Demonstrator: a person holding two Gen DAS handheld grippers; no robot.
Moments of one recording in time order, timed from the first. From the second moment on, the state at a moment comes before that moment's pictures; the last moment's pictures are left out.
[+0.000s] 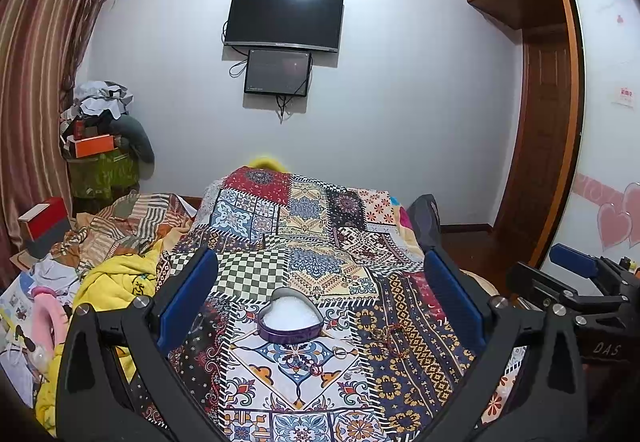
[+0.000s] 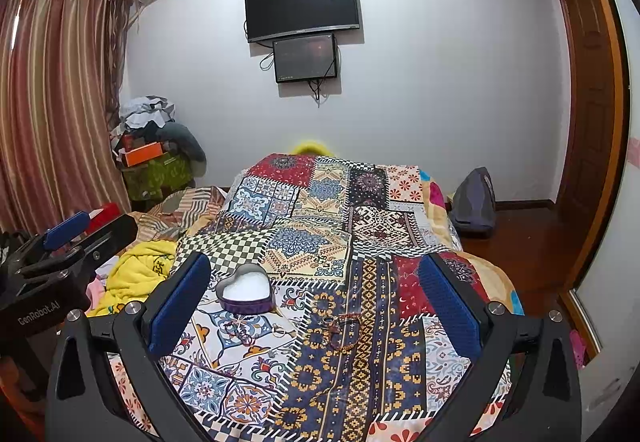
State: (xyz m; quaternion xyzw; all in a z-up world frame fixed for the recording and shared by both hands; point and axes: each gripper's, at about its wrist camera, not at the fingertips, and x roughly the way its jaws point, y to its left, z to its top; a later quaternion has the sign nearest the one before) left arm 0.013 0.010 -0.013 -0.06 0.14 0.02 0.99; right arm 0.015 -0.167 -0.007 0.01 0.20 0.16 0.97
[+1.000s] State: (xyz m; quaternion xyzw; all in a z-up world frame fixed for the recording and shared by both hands) left arm 0.038 0.019 -0.036 -0.06 0.18 0.02 0.98; right arm 0.035 -0.166 -0.028 0.00 0.23 0.16 0.96
